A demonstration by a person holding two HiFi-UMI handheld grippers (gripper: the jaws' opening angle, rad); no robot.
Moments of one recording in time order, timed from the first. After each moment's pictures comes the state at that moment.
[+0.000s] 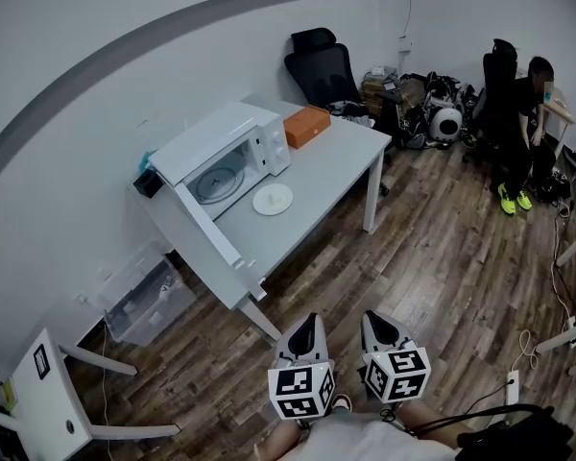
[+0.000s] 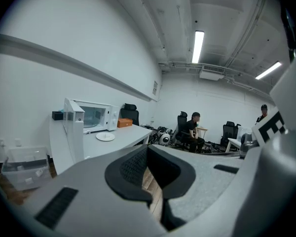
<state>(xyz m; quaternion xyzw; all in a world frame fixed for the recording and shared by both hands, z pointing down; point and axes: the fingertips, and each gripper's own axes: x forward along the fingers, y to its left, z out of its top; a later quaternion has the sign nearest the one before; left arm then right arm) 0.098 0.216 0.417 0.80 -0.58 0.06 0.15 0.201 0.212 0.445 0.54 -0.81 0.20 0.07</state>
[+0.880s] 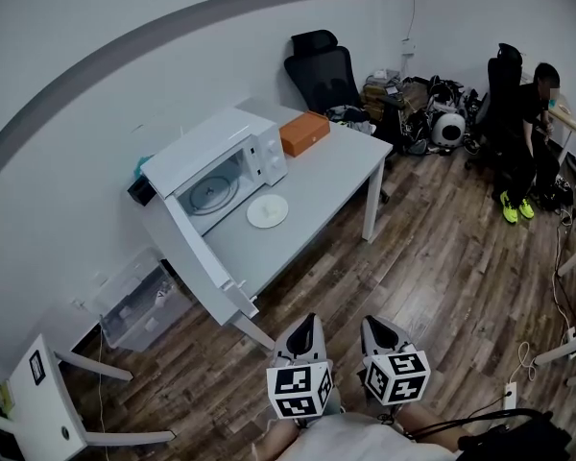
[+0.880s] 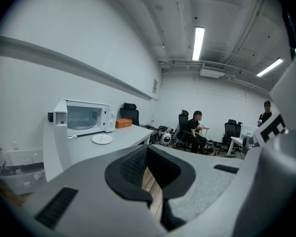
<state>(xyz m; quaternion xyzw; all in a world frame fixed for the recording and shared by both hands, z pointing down) 0.113 0.161 0.423 0.79 -0.58 0.07 0.15 0.219 0.164 0.460 0.54 -0.81 0.22 0.07</state>
